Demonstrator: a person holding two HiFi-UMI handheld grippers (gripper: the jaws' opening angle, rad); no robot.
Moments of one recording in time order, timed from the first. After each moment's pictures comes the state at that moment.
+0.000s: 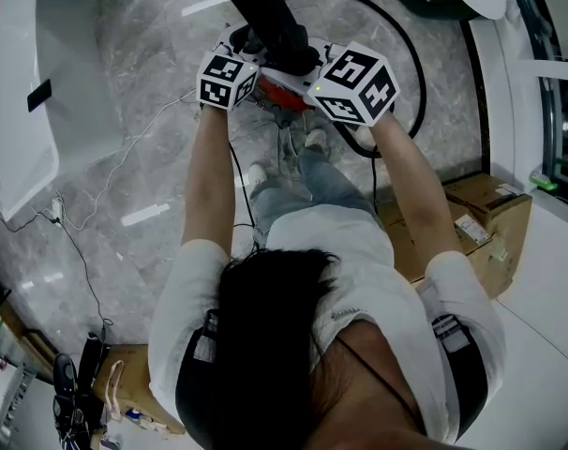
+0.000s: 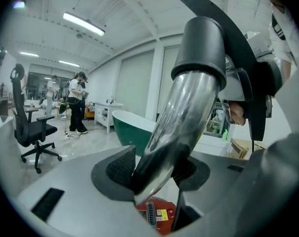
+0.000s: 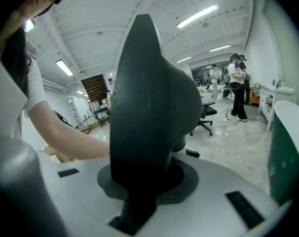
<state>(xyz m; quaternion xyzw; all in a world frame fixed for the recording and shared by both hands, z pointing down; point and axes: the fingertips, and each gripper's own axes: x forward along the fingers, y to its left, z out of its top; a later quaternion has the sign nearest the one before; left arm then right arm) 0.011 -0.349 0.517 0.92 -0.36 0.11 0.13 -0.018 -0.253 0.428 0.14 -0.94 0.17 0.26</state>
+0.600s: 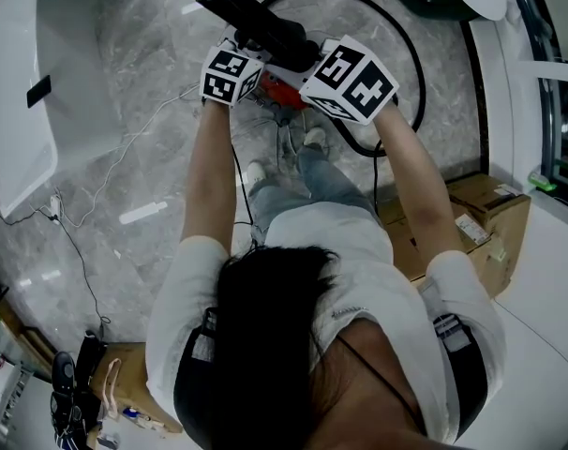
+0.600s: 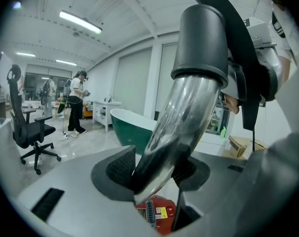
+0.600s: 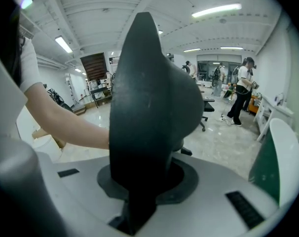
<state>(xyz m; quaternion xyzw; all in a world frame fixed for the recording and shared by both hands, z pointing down) 0.016 -0.347 0.520 0.92 -0.35 0.13 0.13 -0.014 -0.253 0.434 0.14 -0.91 0.11 0.36</state>
